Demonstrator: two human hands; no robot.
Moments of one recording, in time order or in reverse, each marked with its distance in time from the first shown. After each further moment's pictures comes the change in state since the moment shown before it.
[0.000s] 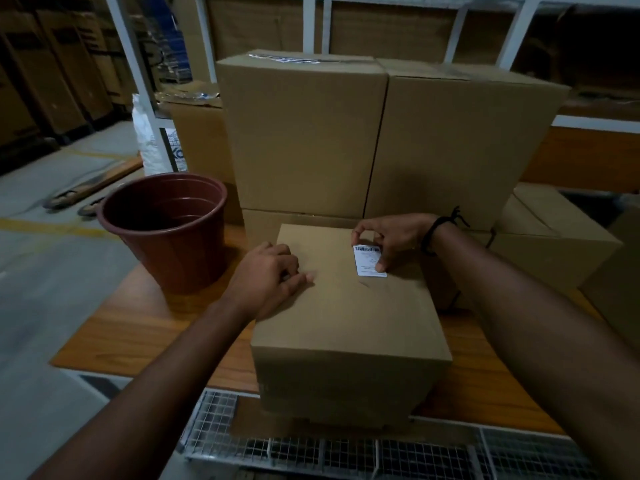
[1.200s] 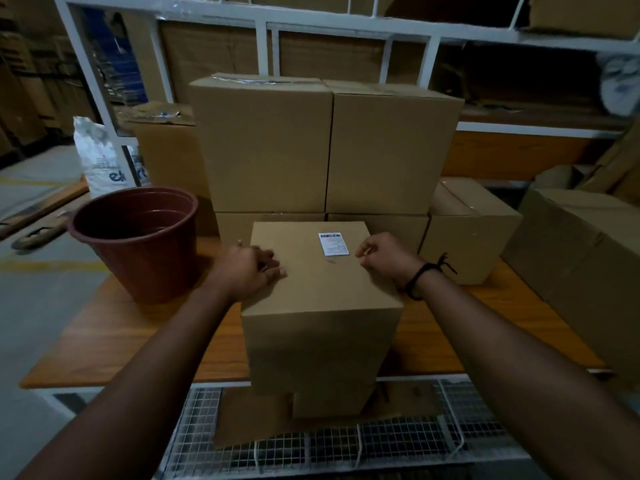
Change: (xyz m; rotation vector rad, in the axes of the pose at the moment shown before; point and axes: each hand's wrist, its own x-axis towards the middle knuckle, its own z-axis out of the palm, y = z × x) left_hand -0.007 0.008 -0.013 -0.026 -0.236 -0.160; right_hand -0.072 0.019 0.097 0.314 0.669 0.192
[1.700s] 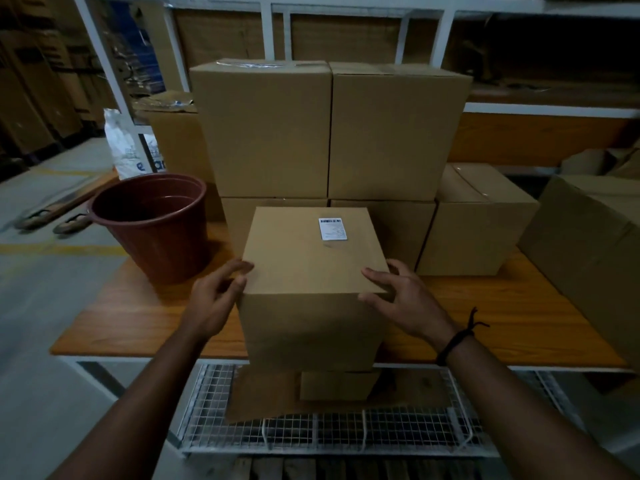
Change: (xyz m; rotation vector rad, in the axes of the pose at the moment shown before) left_hand -0.093 -0.014 0.038 -0.634 0.335 0.055; right_hand -0.093 0.065 0.018 -0.024 -0.022 -0.210
